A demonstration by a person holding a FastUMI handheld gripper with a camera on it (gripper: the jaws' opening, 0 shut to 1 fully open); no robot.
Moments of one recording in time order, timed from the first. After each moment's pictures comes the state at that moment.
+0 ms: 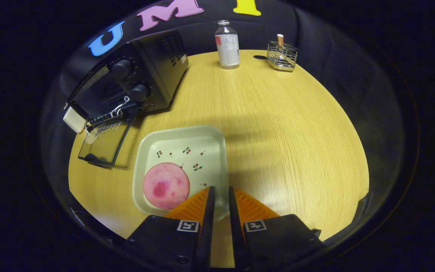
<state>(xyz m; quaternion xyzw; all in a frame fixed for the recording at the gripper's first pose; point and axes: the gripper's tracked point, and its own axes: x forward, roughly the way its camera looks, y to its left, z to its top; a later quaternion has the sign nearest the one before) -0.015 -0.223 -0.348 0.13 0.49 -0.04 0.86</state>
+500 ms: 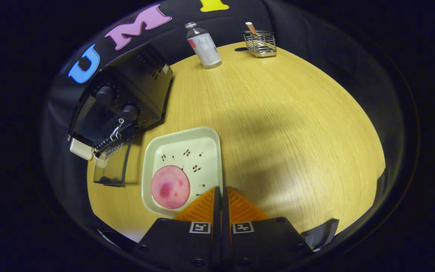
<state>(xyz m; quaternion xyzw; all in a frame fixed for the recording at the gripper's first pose) -0.017 -0.210 -0.348 0.27 0.49 -0.03 0.83</state>
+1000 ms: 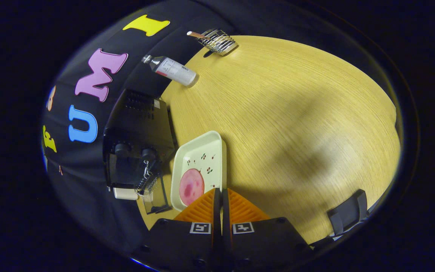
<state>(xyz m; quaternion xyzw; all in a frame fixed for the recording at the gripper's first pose) -0.013 -0.220 -0.302 0.47 0.44 -0.06 0.77</state>
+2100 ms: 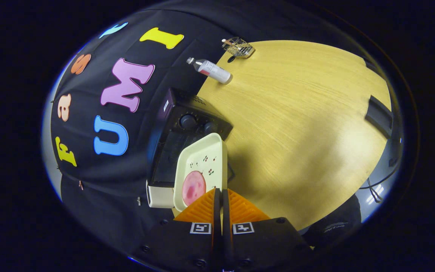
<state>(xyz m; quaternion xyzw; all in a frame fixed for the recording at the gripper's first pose) -0.034 -0.066 -0.200 0.55 0.34 -0.07 0.76</state>
